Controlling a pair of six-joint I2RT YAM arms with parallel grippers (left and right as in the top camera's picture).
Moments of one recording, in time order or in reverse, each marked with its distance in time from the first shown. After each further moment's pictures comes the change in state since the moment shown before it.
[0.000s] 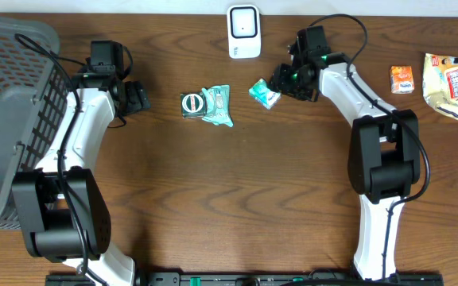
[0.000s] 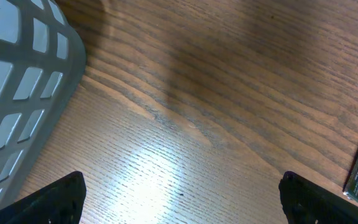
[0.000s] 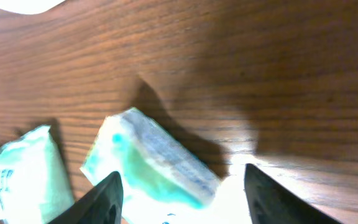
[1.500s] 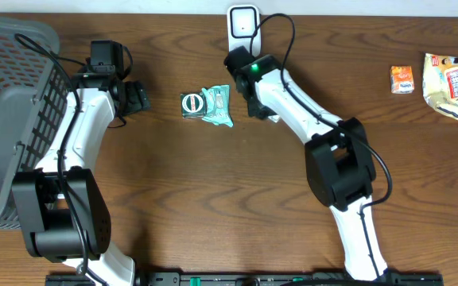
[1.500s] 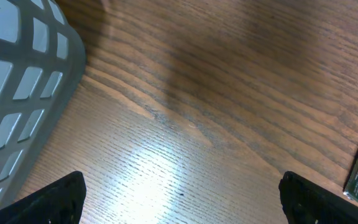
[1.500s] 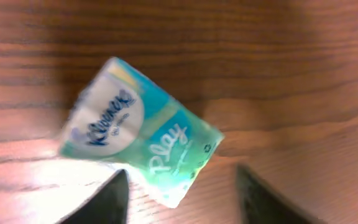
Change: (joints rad) left arm 0.000 0.000 0.000 0.000 0.000 0.000; right arm 0.319 0.074 0.229 -0.515 0.764 0.060
